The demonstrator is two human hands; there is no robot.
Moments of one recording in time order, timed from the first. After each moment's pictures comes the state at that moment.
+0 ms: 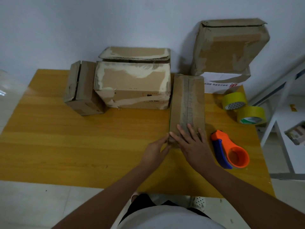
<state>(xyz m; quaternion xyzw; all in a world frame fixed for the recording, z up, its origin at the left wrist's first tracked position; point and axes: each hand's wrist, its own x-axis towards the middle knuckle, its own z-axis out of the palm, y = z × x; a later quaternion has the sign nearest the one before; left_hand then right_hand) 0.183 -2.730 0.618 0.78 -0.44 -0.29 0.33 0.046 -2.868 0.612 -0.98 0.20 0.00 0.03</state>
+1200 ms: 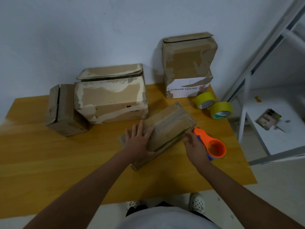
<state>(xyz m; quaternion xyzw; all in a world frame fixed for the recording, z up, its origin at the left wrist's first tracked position) 0.227 -2.767 0.634 0.79 -0.58 -0.20 -0.07 0.012 -2.866 0.659 -0.70 0.52 -0.14 0.47</state>
